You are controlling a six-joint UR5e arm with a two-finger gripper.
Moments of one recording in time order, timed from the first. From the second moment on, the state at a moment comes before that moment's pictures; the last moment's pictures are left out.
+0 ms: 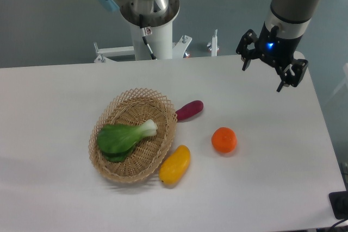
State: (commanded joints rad) arm 2.70 -1.82 -1.31 -1.53 1.50 1.43
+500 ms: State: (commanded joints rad) arm 2.71 -1.81 -1.33 -1.51 1.49 1.42
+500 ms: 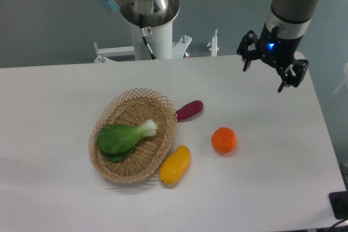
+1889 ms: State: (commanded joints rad) arm 2.66 -1.96 -1.61 -1.04 1.46 1.00
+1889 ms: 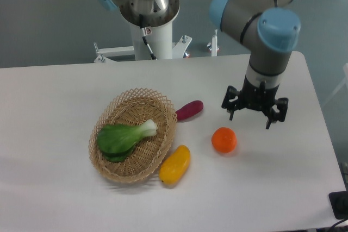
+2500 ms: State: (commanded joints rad) arm 2.58 -2.00 -1.70 -0.93 1.60 1.04
